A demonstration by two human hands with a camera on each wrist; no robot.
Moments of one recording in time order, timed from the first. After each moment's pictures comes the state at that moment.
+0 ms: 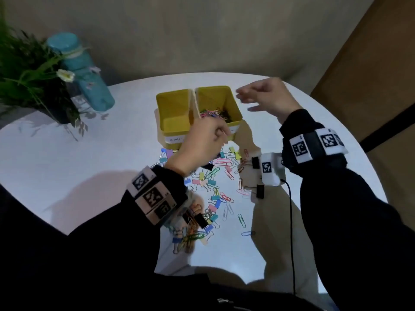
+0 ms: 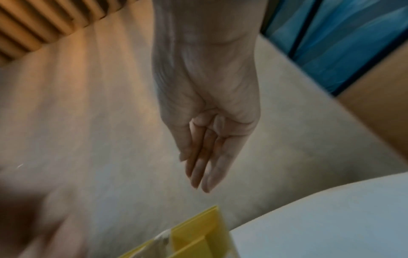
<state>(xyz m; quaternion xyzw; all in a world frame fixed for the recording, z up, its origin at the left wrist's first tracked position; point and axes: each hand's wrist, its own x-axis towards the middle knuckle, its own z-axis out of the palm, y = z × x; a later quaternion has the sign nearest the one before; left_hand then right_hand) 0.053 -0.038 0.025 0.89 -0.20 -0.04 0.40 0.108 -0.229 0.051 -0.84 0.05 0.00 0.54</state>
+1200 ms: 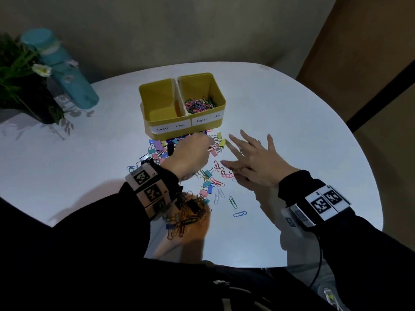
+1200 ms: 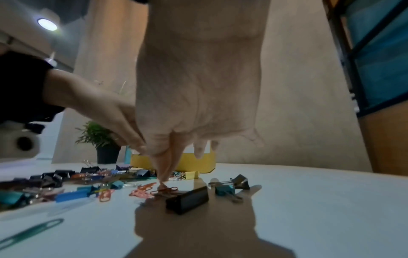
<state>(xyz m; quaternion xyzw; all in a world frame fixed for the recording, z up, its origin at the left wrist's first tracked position) 0.026 -0.043 -0.003 0.94 -0.29 -0.13 0.10 -0.027 -0.242 -0.039 -0.98 -0.17 0.14 -0.03</state>
